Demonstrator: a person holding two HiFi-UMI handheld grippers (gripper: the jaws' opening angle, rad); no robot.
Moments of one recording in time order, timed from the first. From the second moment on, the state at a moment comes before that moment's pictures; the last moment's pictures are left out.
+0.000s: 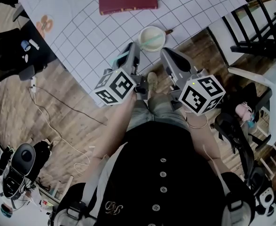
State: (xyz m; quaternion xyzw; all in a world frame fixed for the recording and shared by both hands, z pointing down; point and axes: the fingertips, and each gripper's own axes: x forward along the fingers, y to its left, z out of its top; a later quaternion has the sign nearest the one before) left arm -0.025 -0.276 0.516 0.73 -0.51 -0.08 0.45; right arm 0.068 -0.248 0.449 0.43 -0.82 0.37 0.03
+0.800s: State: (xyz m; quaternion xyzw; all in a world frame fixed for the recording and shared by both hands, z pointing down) left arm -0.019 -0.285 0.471 0.80 -0.45 -0.05 0.39; right arm 0.068 -0.256 0.421 0.46 -0.82 0.33 0.00
